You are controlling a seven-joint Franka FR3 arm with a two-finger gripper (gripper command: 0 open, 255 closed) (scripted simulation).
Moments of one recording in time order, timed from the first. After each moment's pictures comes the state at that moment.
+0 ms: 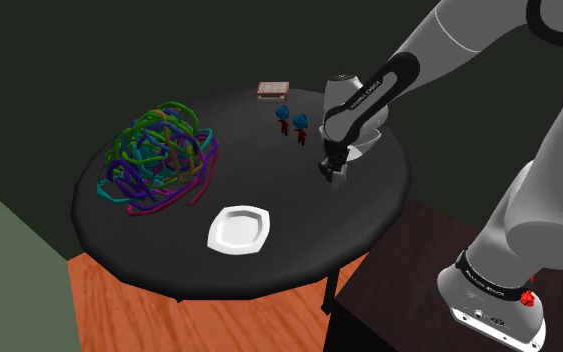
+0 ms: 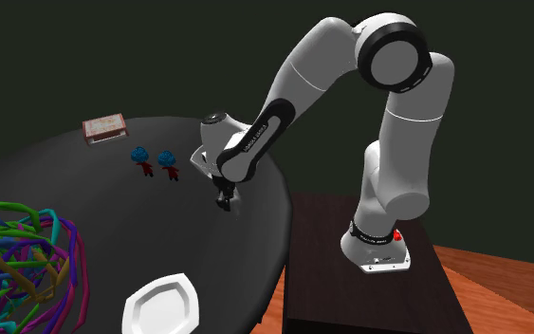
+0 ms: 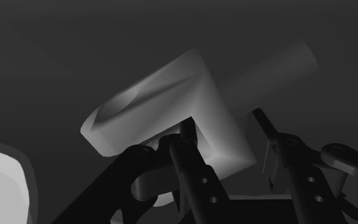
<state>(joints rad) 0.03 0.08 -0.15 -2.45 0.01 2.51 -0.06</state>
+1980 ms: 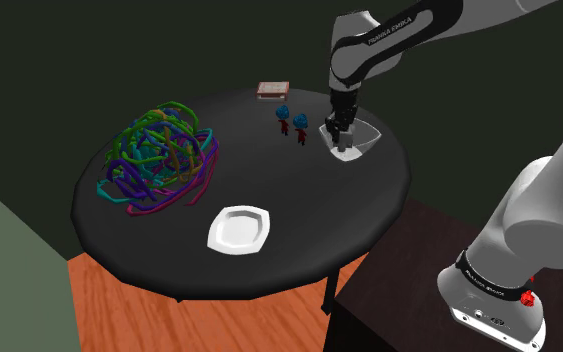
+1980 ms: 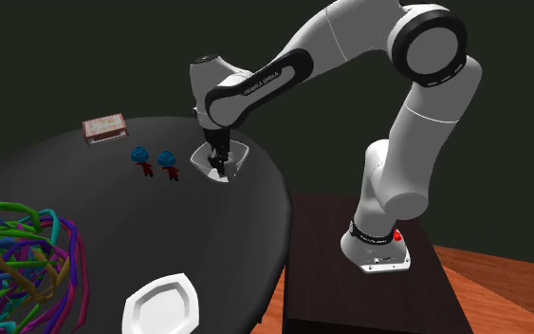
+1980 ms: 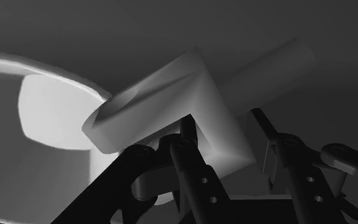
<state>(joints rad) 0.00 -0.10 -0.19 -2.26 -0.03 2.13 -0.10</state>
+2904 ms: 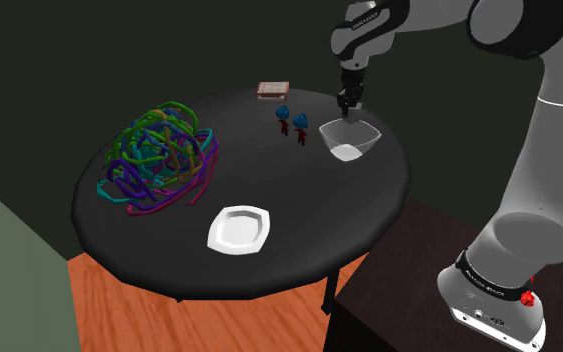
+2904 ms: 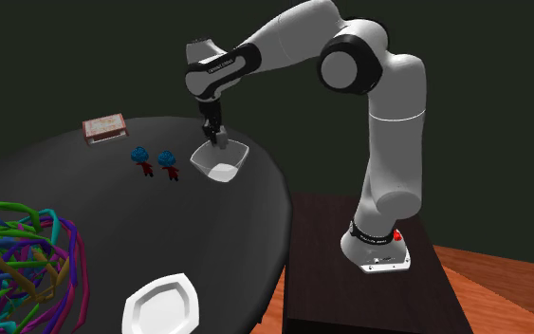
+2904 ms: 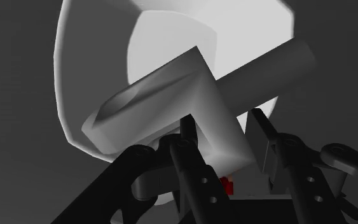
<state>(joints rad) -0.15 0.26 -0.31 -1.80 0.07 2.03 -0.42</state>
